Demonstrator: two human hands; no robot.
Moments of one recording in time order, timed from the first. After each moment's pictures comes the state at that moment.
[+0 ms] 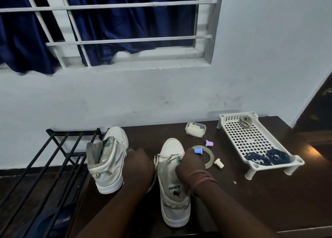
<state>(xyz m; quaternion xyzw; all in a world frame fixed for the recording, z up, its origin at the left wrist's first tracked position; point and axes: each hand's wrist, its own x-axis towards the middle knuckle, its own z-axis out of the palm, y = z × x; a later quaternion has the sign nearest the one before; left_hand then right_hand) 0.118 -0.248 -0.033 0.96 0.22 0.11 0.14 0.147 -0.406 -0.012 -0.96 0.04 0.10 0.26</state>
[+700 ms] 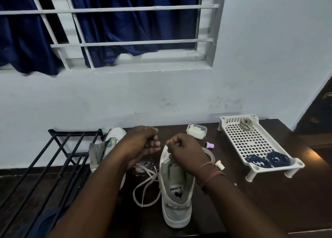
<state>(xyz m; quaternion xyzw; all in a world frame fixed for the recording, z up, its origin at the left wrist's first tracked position) 0.128 -0.235 0.071 0.69 0.11 -0.05 0.71 0.143 -0.399 0.042 -0.85 -0.08 0.04 0.52</state>
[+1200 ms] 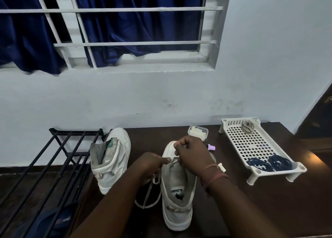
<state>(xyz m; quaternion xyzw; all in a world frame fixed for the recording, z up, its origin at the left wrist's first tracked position) 0.128 -0.255 0.003 0.76 0.23 -0.16 0.59 0.150 -0.410 0.038 -0.85 -0.04 0.04 0.53</state>
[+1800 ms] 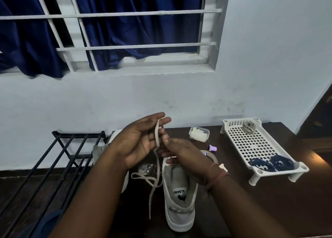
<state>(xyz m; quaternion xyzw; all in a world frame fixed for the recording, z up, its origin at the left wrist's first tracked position) 0.115 -0.235 0.110 0.47 0.04 -0.09 0.87 0.135 -0.396 0.057 -0.71 -0.15 0.22 0.65</state>
